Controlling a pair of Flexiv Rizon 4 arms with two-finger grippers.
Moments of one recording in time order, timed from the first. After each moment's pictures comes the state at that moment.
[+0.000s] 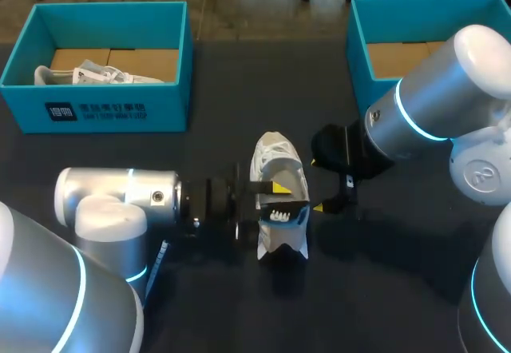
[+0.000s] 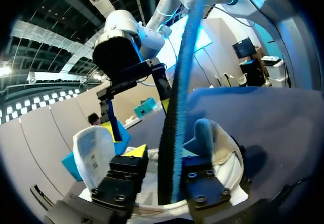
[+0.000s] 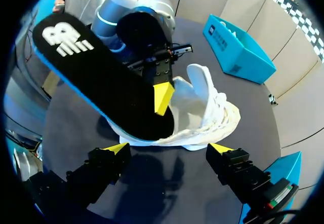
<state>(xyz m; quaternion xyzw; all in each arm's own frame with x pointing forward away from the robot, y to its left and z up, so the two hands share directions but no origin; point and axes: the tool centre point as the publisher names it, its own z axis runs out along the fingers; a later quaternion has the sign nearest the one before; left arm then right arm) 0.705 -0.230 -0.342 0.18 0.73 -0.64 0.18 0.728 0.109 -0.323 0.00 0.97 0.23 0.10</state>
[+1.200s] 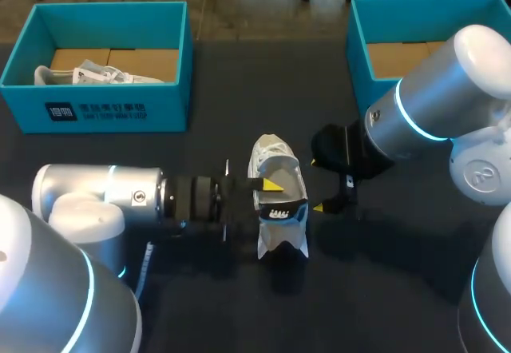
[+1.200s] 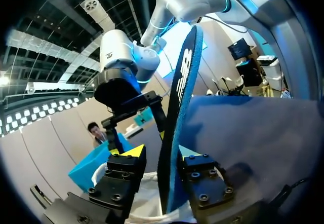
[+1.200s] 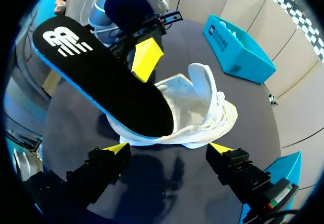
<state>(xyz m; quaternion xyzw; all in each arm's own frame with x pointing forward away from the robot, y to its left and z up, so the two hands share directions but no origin) 0.677 -0.213 -0.302 0.21 0.71 -0.64 0.19 0.728 0.109 -0.323 0.00 0.97 0.23 0.10</state>
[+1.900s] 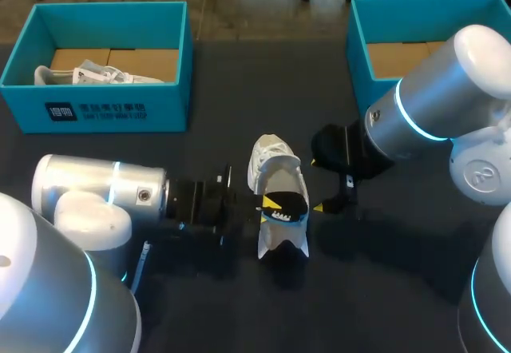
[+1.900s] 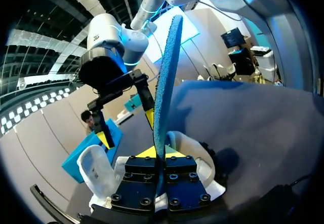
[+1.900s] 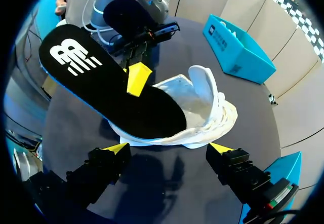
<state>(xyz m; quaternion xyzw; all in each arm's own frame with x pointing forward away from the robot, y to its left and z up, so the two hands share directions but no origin) 0.681 -0.209 -0.332 0.23 0.76 -0.59 0.18 0.728 0.109 -0.323 0.00 0.97 0.23 0.10</state>
